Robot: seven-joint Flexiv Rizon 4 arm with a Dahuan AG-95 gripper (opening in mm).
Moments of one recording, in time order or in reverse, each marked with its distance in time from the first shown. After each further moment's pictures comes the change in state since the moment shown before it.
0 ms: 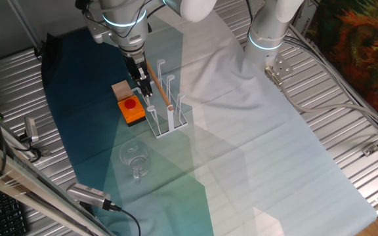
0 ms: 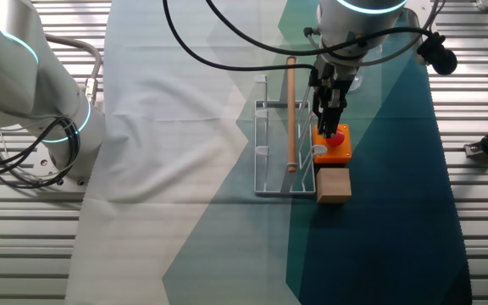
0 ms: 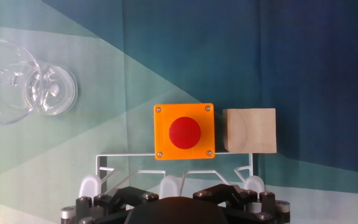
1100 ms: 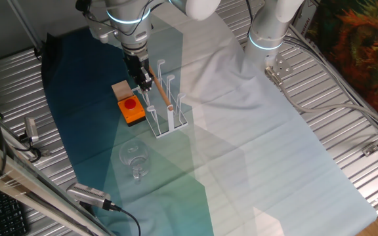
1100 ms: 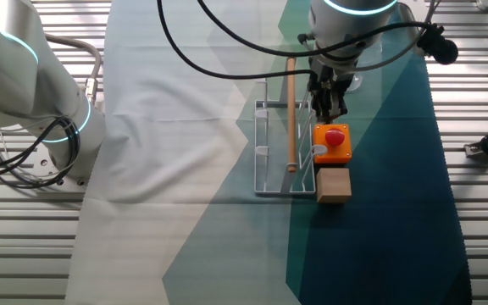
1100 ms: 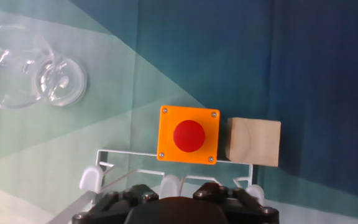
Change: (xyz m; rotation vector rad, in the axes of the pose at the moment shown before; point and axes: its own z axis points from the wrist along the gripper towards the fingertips) arm 0.000 0.000 0.000 -0.004 -0.037 -0.146
